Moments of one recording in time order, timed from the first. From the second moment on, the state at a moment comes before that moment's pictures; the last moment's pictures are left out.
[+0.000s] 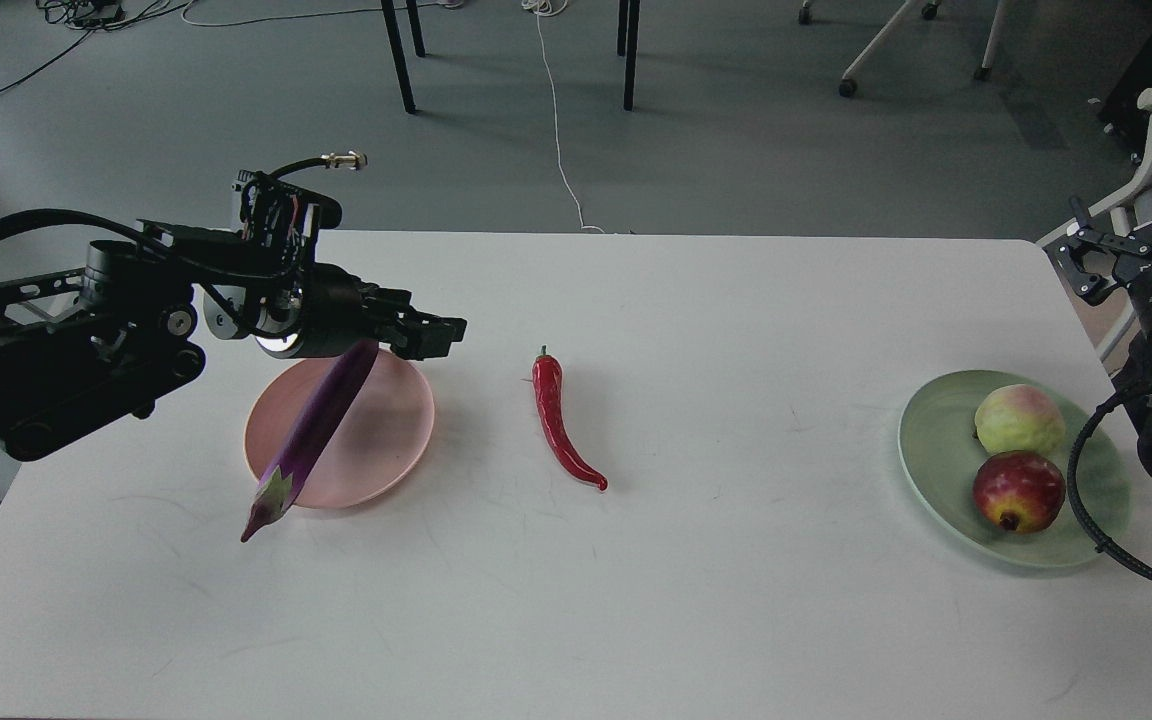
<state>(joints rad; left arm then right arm) -1.07 0.56 -0.22 -1.24 1.57 -0.45 -0.09 0.59 -0.57 0.89 0.63 0.16 0.49 0.33</state>
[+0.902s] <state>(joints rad) -1.07 0.15 -0.11 -0.92 1.56 -0.48 0.06 0.59 -0.59 0.90 0.63 0.16 0.49 0.33</state>
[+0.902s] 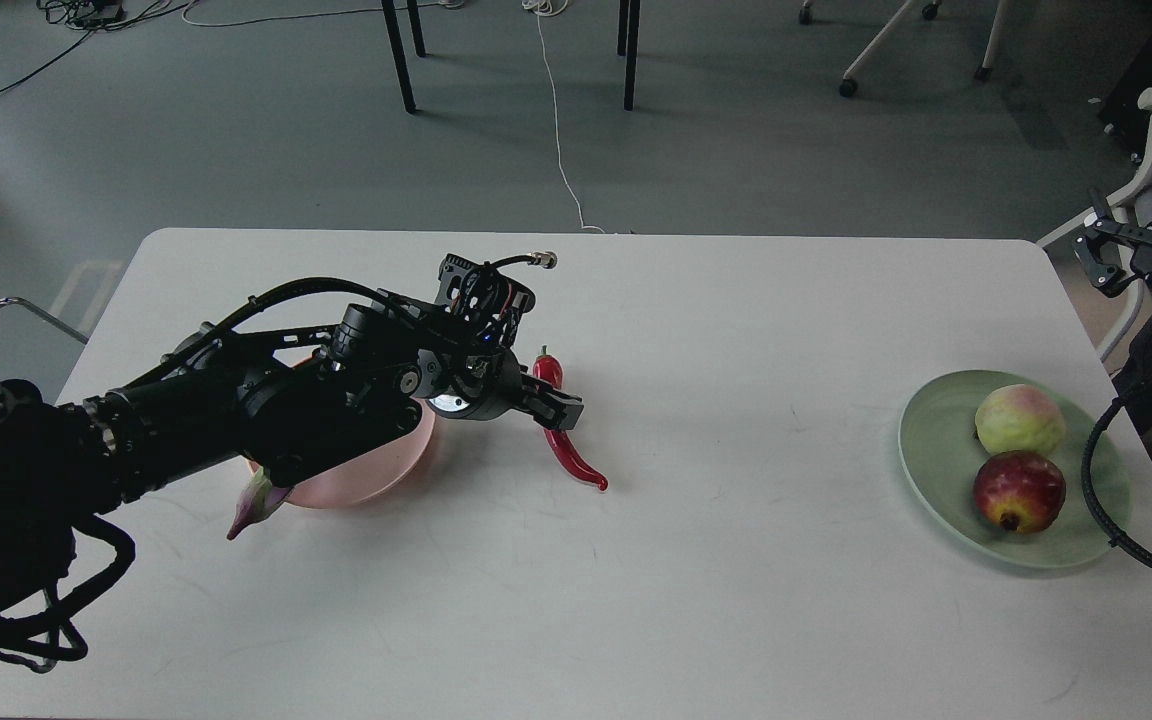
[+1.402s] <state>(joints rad) -1.04 0.12 -0.11 -0.87 1.56 -0.47 0.06 0.59 -0.59 0.90 0.63 0.16 0.49 0.33</state>
